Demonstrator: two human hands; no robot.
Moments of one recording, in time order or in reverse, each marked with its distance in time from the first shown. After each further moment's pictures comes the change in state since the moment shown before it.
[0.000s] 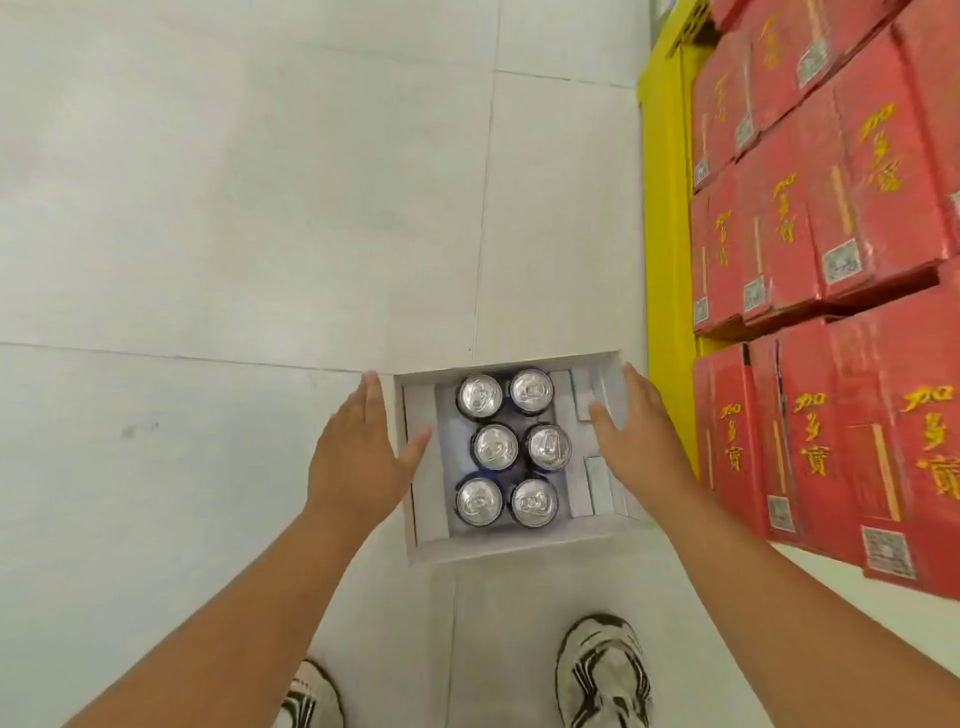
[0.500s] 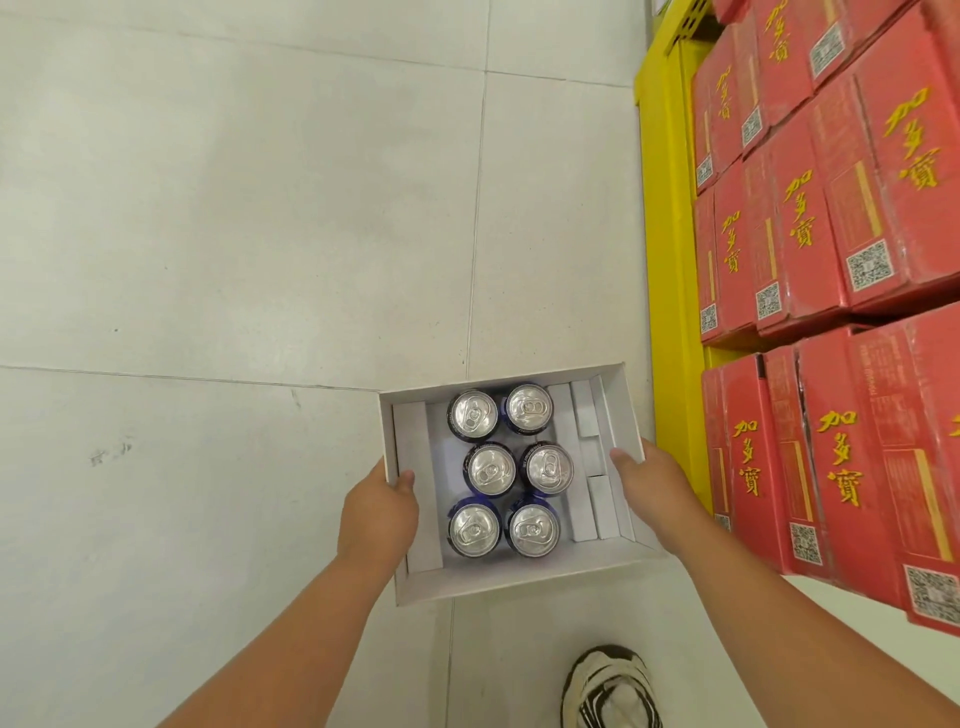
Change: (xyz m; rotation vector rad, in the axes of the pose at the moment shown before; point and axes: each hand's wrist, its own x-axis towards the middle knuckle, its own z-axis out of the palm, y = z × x) left_hand 0.005 0.013 0.056 -0.476 -0.127 -0.521; right_hand 0.005 0.028 0.015 0.260 -0.108 0.428
